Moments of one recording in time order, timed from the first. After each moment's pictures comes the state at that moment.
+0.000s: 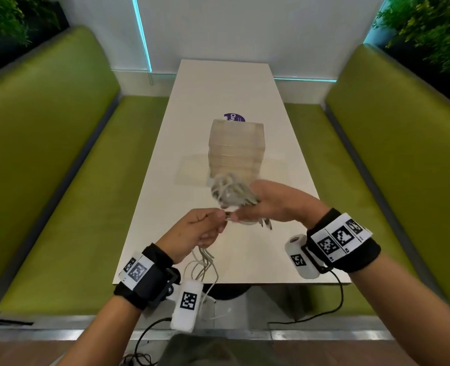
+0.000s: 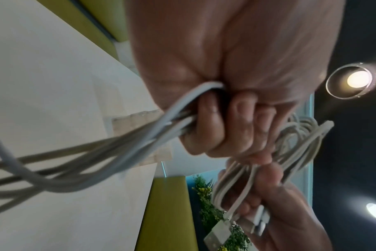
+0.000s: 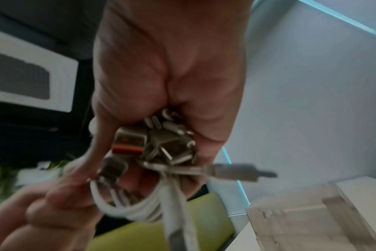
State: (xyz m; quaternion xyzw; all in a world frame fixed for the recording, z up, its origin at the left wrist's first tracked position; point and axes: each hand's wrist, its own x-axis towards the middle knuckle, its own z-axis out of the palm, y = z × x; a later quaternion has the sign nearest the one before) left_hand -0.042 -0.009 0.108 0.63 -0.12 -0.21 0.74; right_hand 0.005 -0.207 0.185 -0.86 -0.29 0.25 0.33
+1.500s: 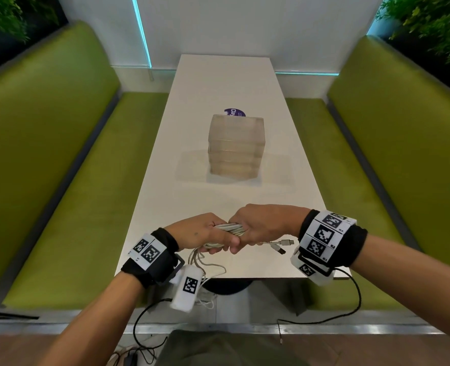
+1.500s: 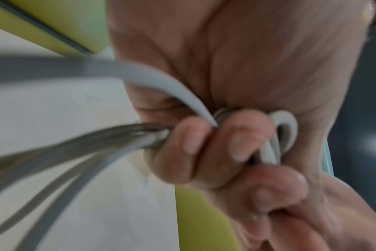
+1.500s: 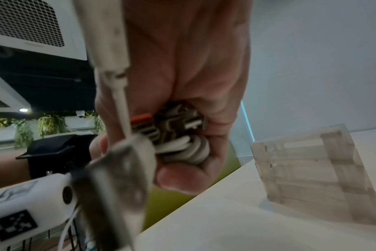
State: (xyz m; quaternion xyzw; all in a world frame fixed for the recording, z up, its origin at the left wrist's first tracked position) left_hand -0.028 -0.017 0.112 0.77 -0.20 -0.36 0.48; right_hand -0.007 -0.195 0.150 -0.85 -0.32 0.37 0.21
